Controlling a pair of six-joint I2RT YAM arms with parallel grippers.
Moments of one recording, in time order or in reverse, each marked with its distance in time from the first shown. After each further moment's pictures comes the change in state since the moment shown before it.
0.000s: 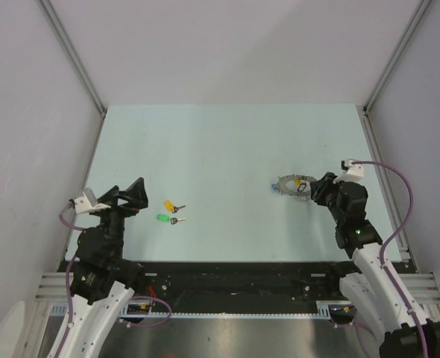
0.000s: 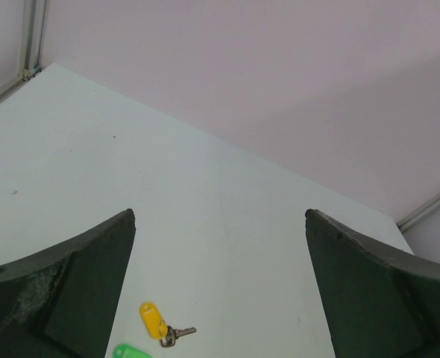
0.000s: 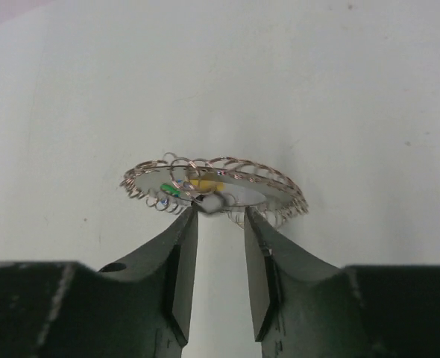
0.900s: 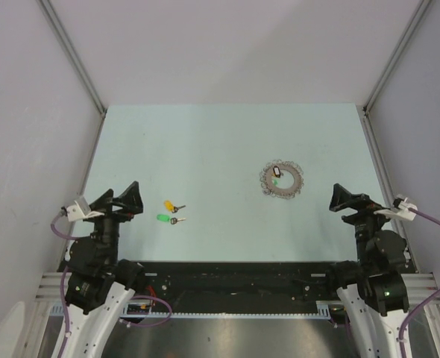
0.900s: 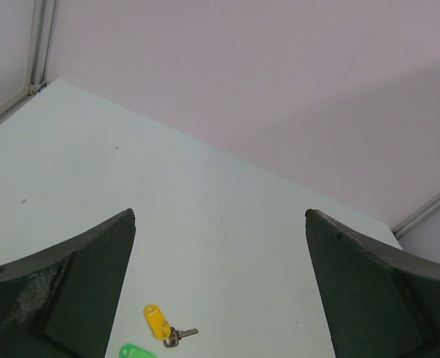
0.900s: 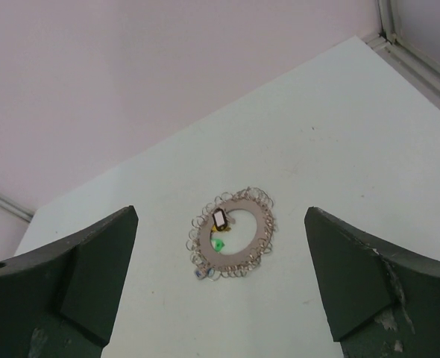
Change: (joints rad) left arm 0.001 -0.105 0.031 -0.076 0.012 0.028; right arm -0.023 -0.660 0.080 -0.365 0.214 0.136
